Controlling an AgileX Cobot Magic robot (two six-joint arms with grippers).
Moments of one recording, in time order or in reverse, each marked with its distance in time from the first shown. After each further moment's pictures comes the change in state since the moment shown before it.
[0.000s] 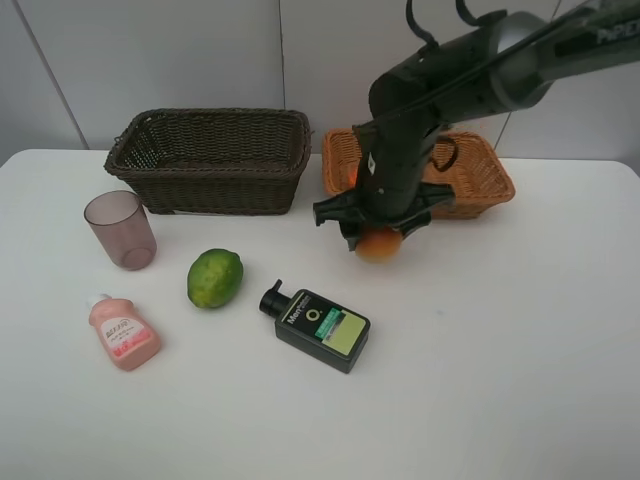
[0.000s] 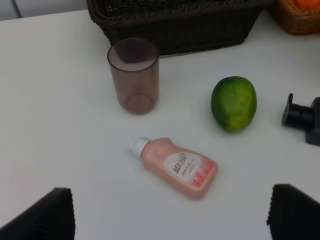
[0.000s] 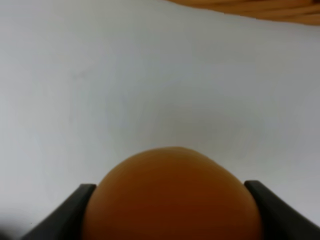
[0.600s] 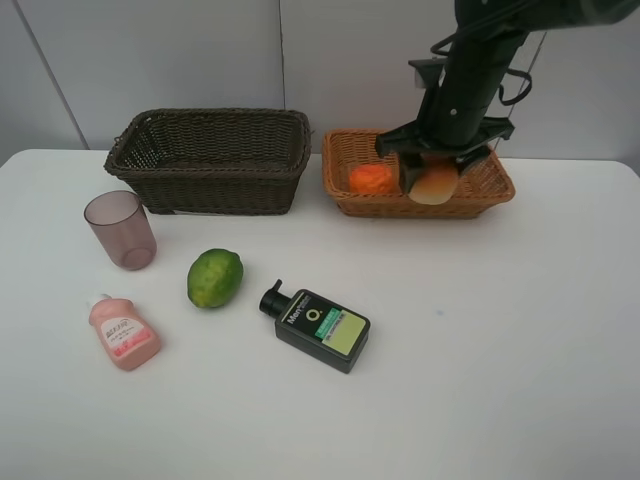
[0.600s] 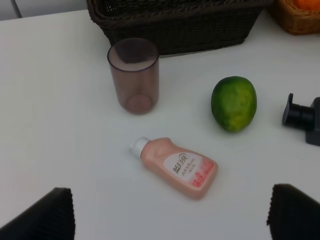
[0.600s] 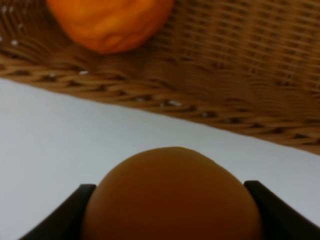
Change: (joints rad) left arm 0.000 0.000 0.000 0.000 0.000 0.000; right arm -0.243 -0.028 -0.208 0.137 0.207 -0.364
